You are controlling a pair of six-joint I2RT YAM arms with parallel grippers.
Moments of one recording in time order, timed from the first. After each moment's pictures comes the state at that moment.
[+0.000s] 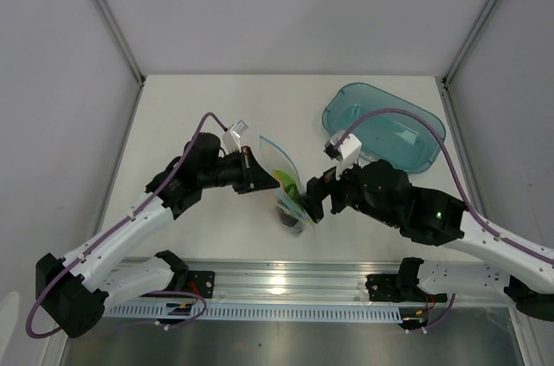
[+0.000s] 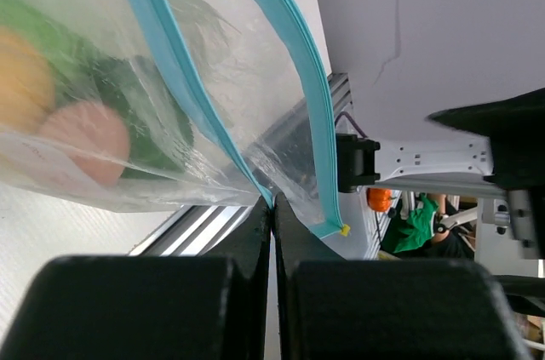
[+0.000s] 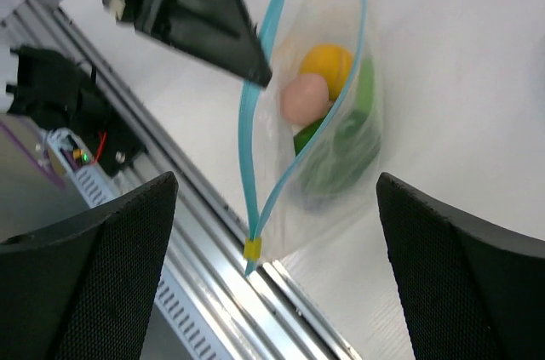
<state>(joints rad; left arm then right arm) -0.62 1.01 0.84 -0.30 0.50 -0.88 1.17 0.95 1.16 -0.58 0.28 0.28</state>
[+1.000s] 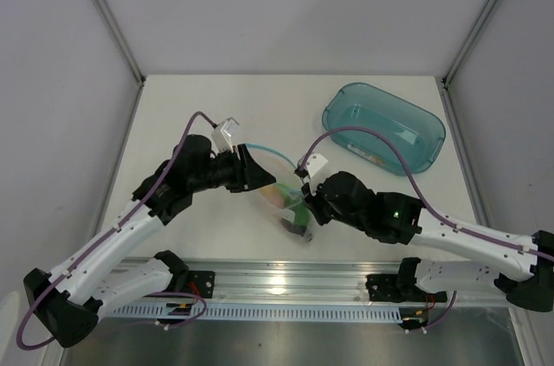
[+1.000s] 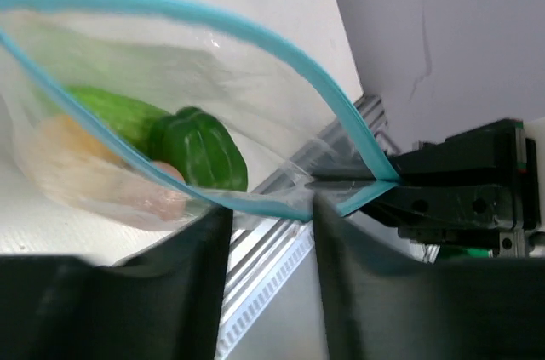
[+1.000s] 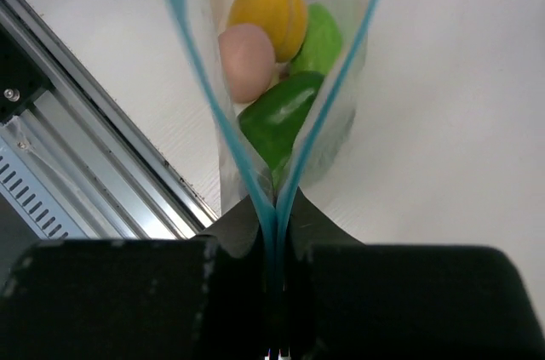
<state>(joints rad) -0.64 0.94 0.87 -0.37 0.39 -0.79 1.19 1.06 0.98 -0.53 0.27 0.22</state>
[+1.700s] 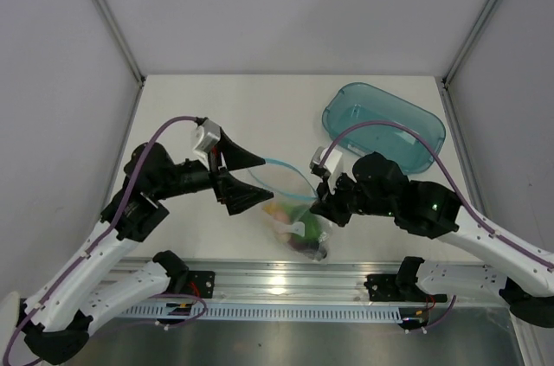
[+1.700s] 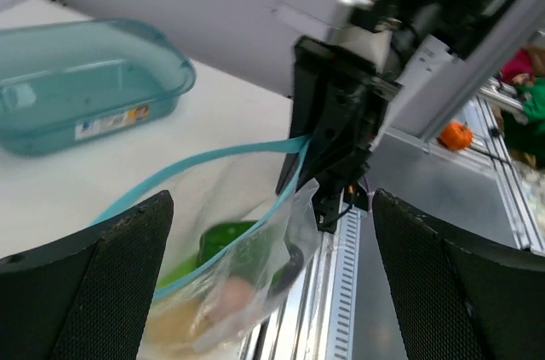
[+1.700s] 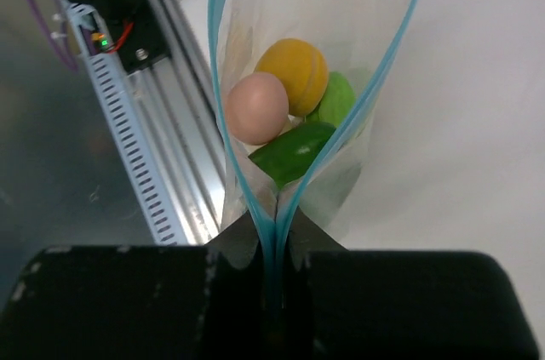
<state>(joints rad) -0.66 0.76 0.96 -0.19 0.63 -0.35 1.07 0.95 1.15 -0.73 -0.10 0.07</state>
